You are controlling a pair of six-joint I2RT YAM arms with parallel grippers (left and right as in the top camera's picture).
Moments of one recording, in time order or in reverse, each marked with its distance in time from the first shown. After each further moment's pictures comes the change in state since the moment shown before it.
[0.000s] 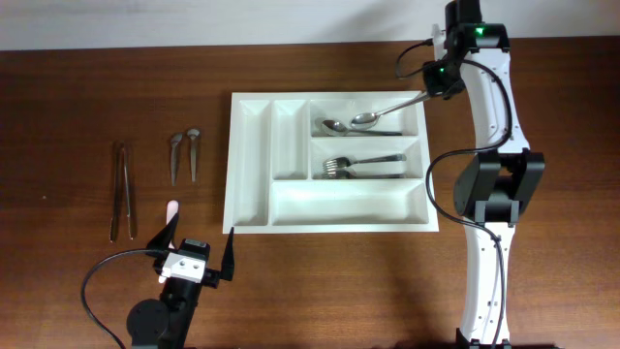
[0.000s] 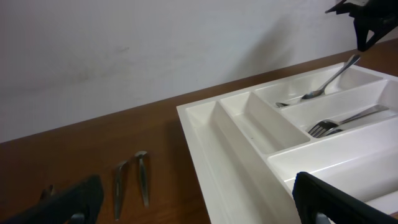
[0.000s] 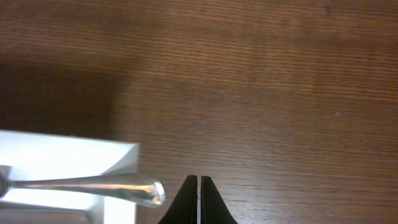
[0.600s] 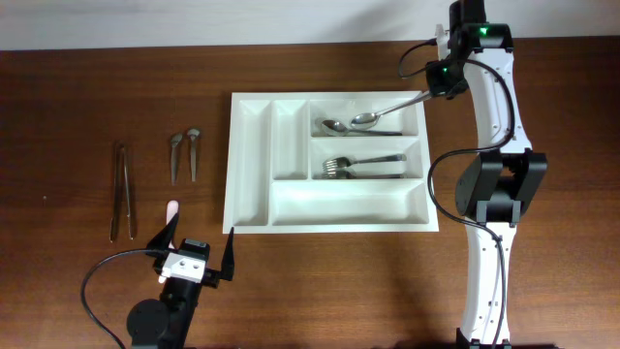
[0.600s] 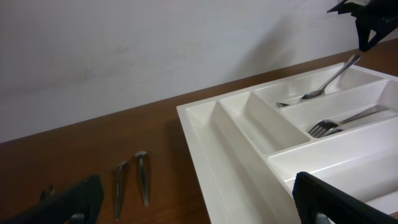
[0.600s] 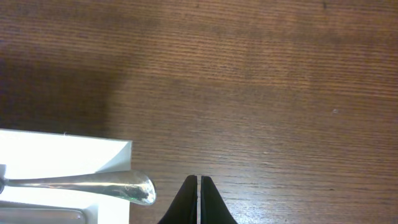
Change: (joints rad) left arm 0.000 0.000 0.000 0.000 0.000 0.000; right arm -0.006 0.000 0.000 -0.009 -0.008 -0.001
